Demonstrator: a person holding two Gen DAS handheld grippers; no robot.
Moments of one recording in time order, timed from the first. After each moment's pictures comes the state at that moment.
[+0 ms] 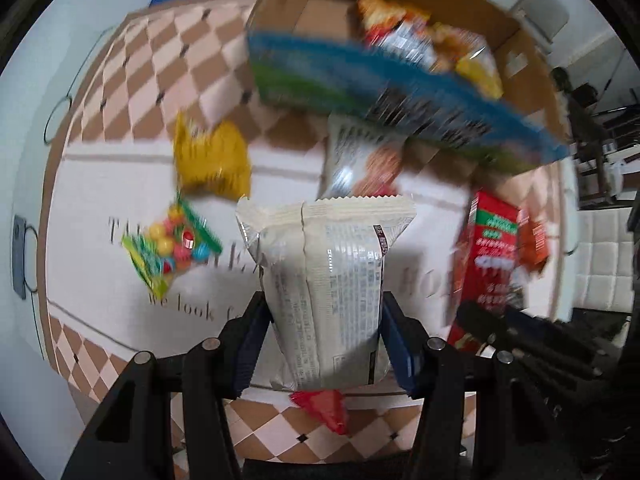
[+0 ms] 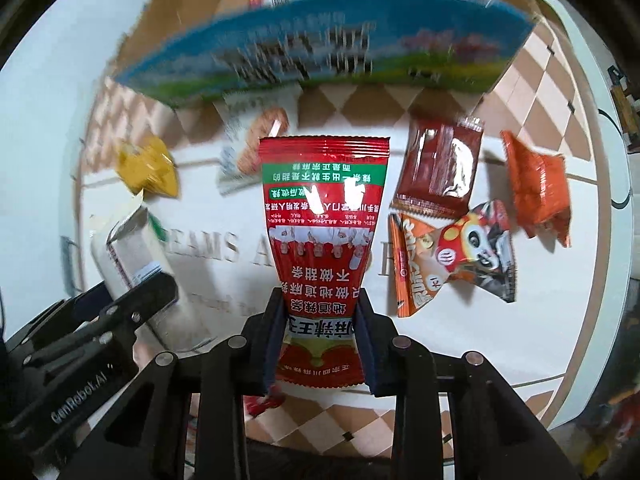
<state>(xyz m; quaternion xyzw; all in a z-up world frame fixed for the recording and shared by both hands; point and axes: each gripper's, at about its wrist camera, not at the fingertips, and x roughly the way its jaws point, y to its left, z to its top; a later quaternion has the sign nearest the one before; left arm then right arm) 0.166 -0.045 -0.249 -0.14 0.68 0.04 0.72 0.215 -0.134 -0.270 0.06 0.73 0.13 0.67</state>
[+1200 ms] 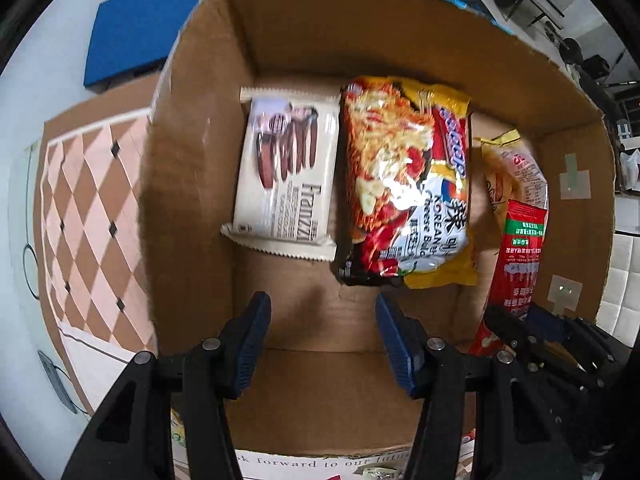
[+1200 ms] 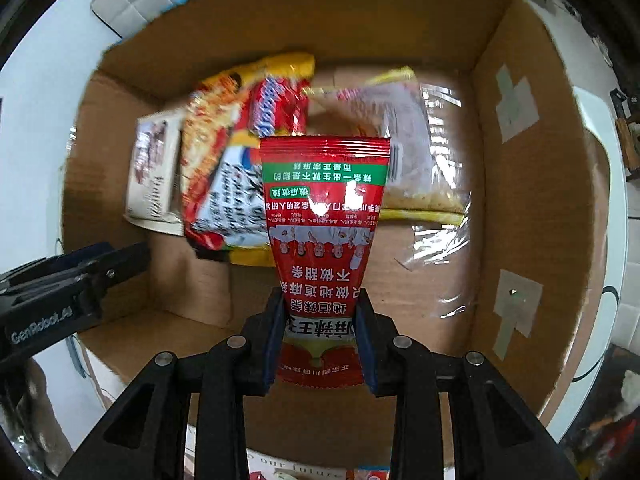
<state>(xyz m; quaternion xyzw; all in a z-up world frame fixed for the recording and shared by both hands) 0.413 0.018 -0.302 -0.08 0.74 0.03 0.67 0.460 -0.115 -0.355 0.03 0.75 0.10 0.65</state>
